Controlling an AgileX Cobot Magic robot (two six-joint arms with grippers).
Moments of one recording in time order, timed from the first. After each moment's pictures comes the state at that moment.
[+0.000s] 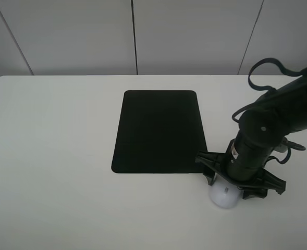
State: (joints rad) left arm 0.00 -0.01 -0.51 0.09 1.07 0.03; right arm 0.59 1.79 -0.64 -0.20 0.49 1.26
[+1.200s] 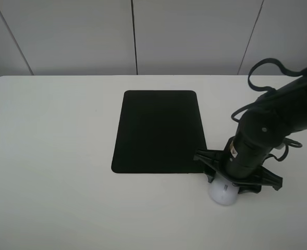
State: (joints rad) left arm 0.00 -0.01 -0.51 0.09 1.07 0.03; right arm 0.59 1.78 -0.64 -0.24 0.46 1.26
